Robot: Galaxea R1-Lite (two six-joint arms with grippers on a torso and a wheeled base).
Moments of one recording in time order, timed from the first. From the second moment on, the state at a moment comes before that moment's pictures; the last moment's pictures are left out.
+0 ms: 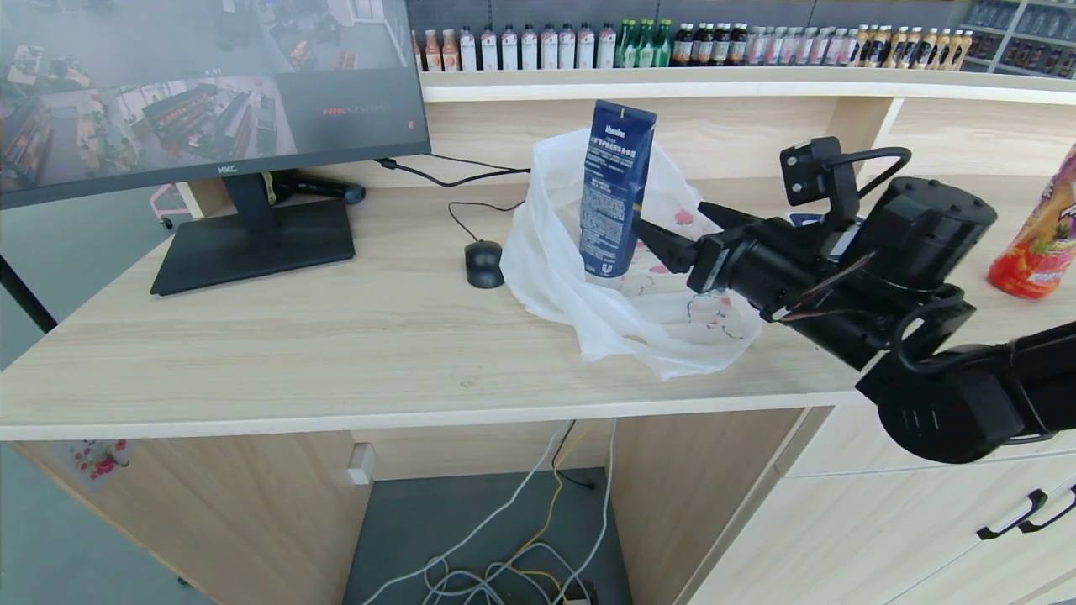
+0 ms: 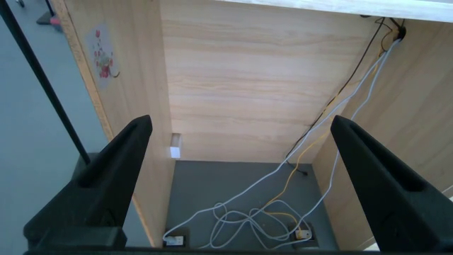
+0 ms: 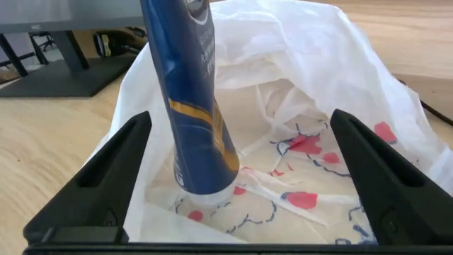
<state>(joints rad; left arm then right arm) 0.00 0.00 0.00 0.00 0.00 -0.01 0.41 1.85 -0.96 -1.13 0.17 0.04</state>
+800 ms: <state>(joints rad) 0.00 0.00 0.00 0.00 0.00 -0.01 0.39 1.56 -0.31 -1.57 0.14 -0.01</state>
